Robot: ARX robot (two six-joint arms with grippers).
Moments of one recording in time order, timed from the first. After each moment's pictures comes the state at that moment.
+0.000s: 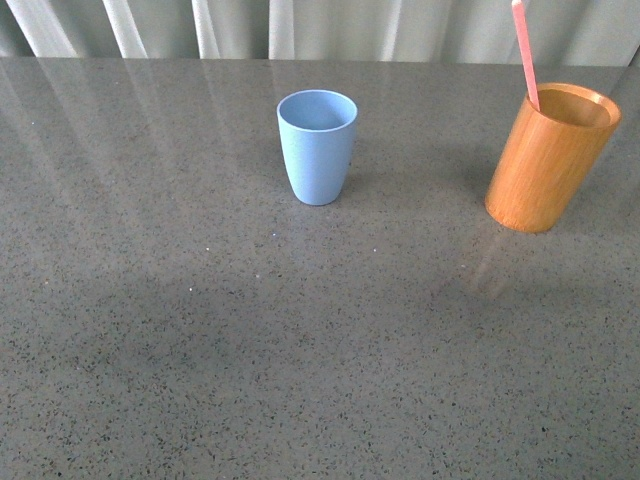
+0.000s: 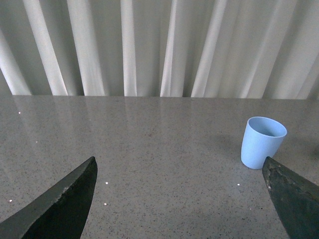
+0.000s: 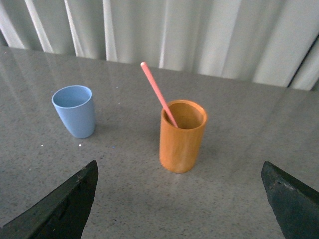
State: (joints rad) left arm 0.00 0.00 0.02 0.00 0.00 0.00; right arm 0.00 0.61 0.29 0.09 -0.22 -0.12
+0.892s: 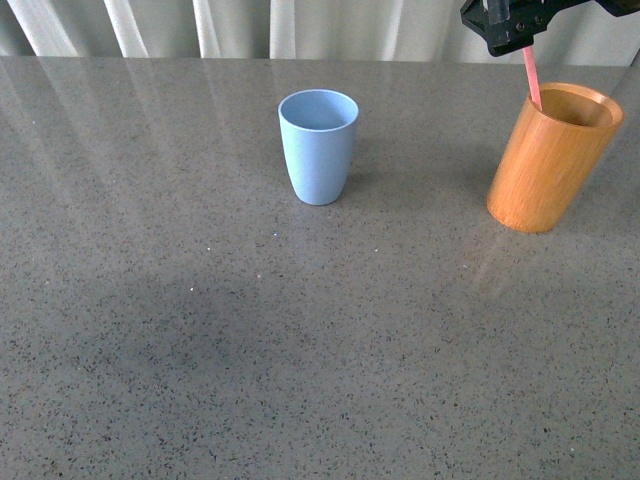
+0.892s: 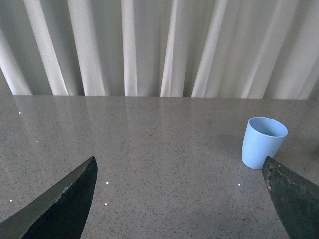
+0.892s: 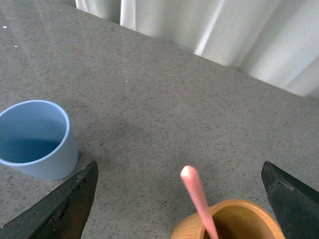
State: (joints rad) left arm 0.00 0.00 0.02 0.00 0.00 0.00; right arm 0.20 1.79 1.06 0.29 -0.11 -0.23
